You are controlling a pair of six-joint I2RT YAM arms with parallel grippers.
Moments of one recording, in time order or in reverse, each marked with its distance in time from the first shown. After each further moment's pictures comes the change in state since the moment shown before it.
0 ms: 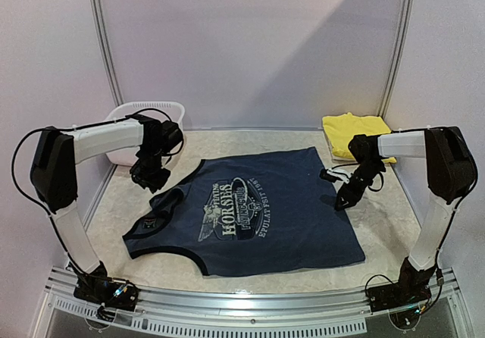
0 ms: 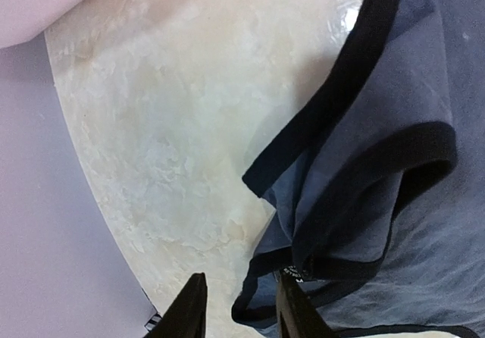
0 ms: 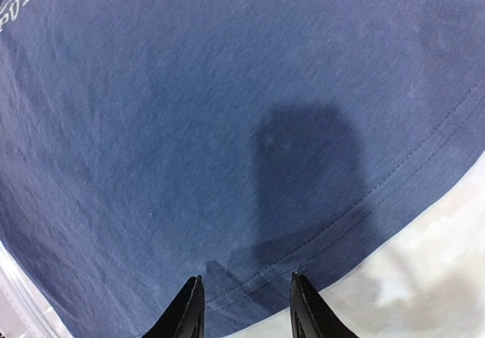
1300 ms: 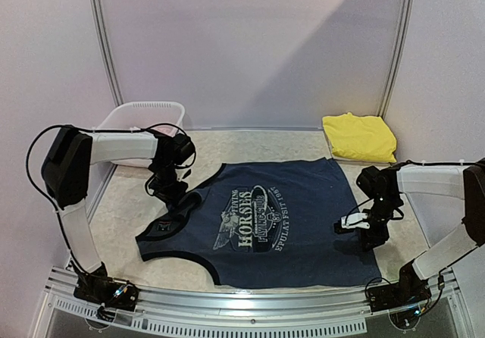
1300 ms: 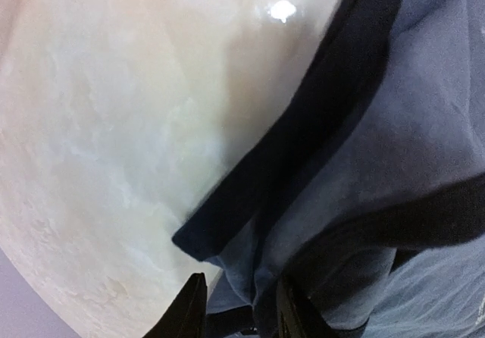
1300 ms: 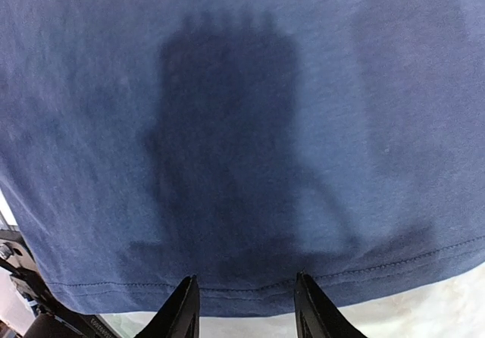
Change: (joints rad) left arm -0.059 0.079 -0.081 0.201 0.221 0.029; right arm 0.139 -0.426 -0.465 -0.098 0.286 -0.314
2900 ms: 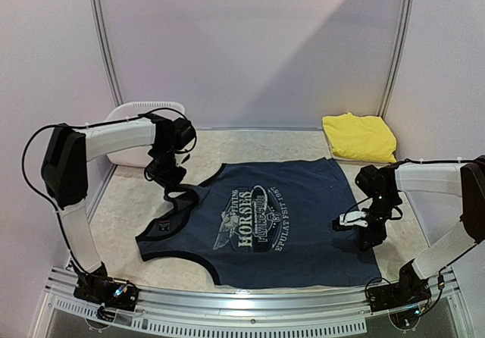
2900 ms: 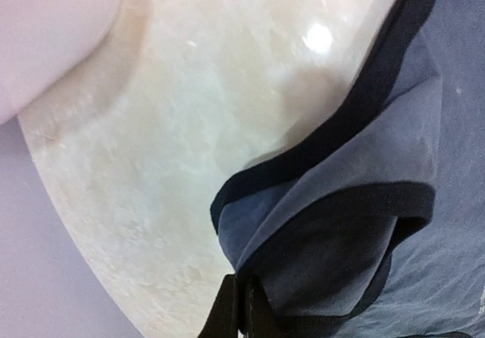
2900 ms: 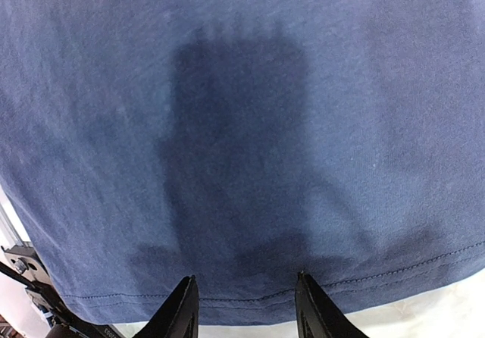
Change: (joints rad) left arm 0.002 0.005 0.168 -0.134 -0.118 0.047; right arm 0.000 0.026 0.021 -0.004 -0.035 0.058
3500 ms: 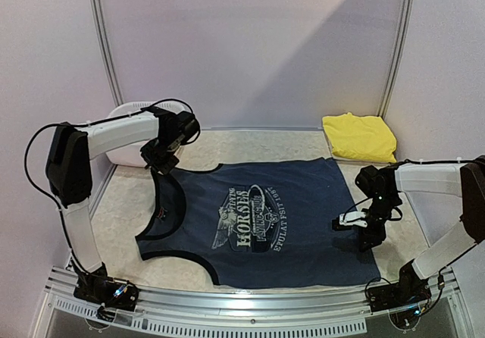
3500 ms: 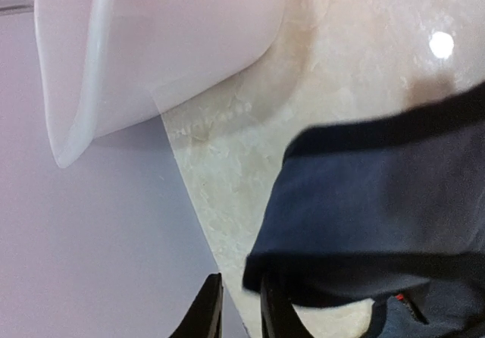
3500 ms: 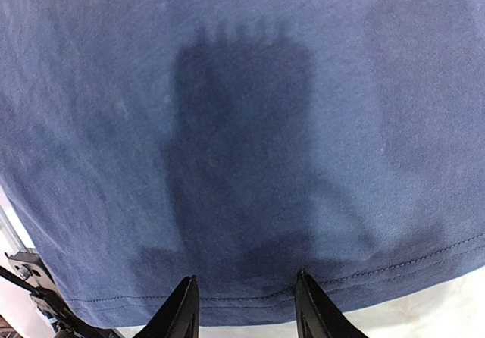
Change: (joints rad) left arm -0.021 0.035 0.104 -0.049 -0.443 0.103; right arm 0.000 0.000 -0.006 0.009 -0.010 0.022
